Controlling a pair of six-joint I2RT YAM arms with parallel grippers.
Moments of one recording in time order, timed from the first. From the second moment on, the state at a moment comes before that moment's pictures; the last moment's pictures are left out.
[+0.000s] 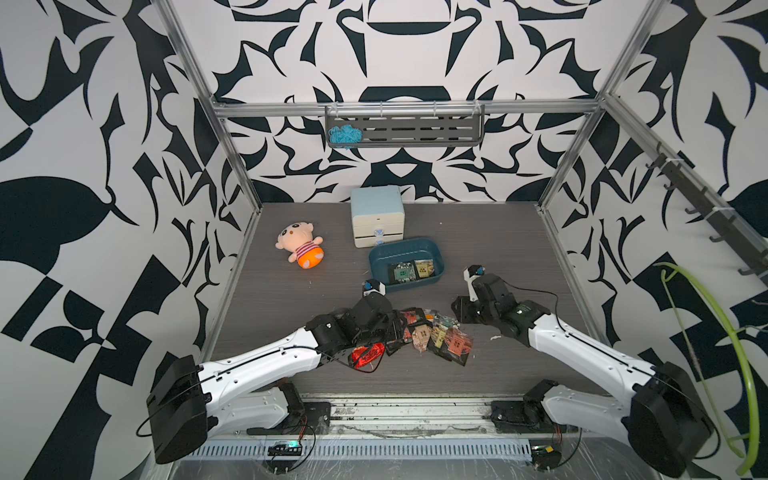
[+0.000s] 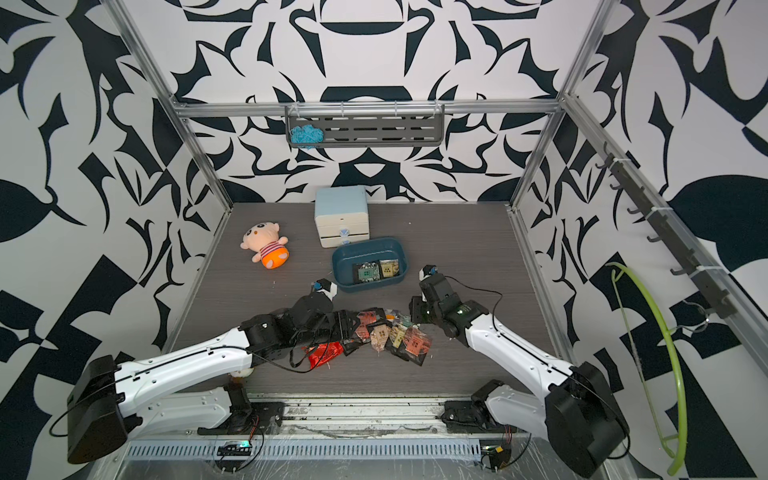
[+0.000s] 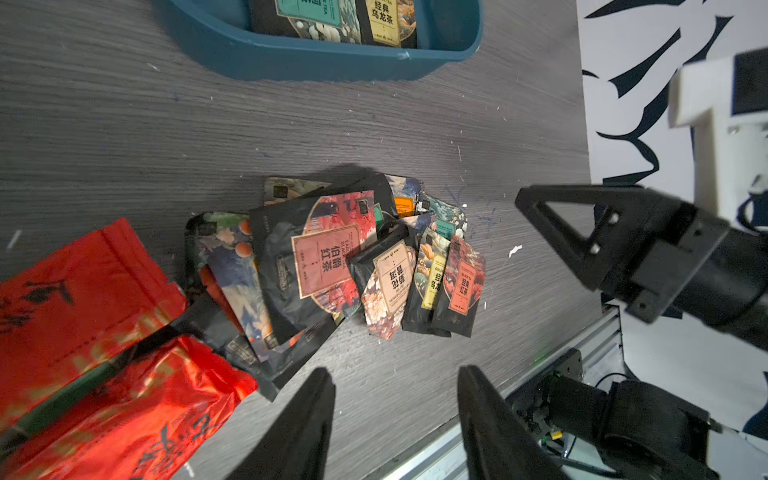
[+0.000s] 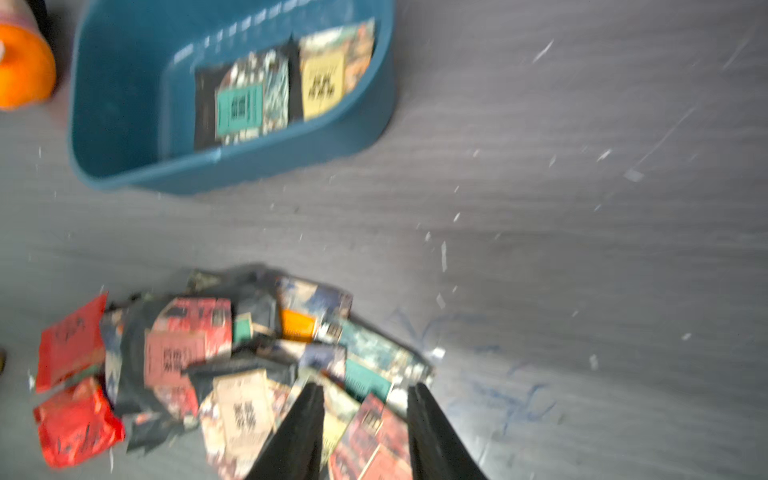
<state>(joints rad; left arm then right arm) -1.03 1.12 0.72 -0.34 -0.06 -1.02 0.58 1.14 0.64 -0.43 -0.02 0.55</state>
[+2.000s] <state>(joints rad) -1.12 1.81 0.95 0.00 0.13 -1.07 0.72 1.12 0.43 -0.50 0.09 0.84</state>
